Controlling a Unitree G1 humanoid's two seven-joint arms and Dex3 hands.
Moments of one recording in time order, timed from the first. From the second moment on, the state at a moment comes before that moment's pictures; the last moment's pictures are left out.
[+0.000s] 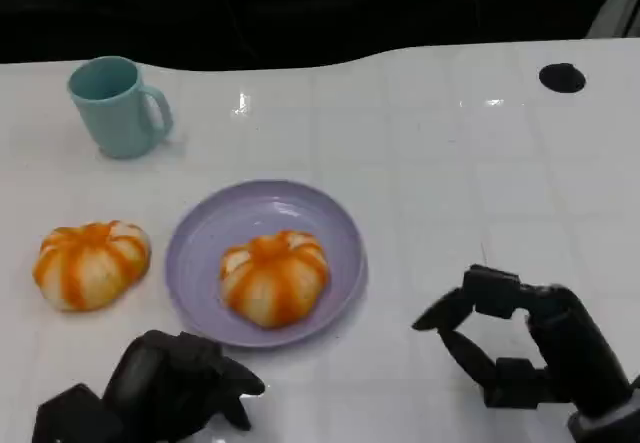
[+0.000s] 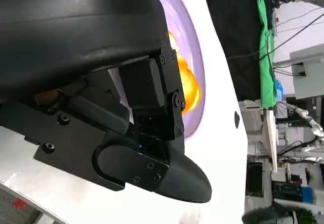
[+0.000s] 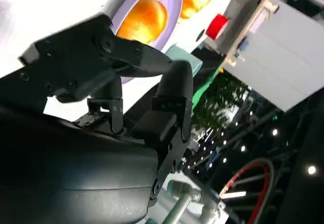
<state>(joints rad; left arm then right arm) -0.13 0.01 0.09 0.90 -0.14 -0.80 -0.46 -0.10 -0.18 0.20 0.51 -0.24 -1.02 -0.06</state>
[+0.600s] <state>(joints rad) -0.12 0.02 0.09 0.89 -0.14 -0.79 -0.45 -0.04 -0.15 0.13 0.58 -0.27 -1.13 -0.08</state>
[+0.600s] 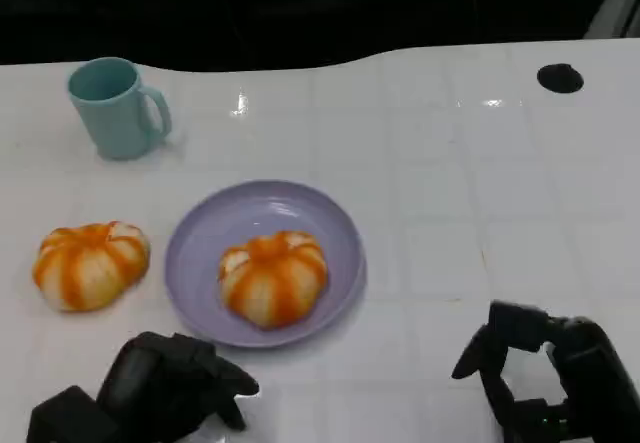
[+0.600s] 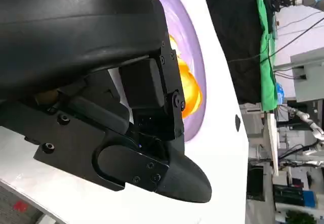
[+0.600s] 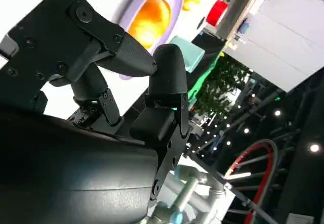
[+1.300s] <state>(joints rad) -0.14 0.03 0.10 0.93 -0.15 -0.81 -0.47 -0.07 -0.15 0.13 0.70 -0.33 -1.20 -0.11</state>
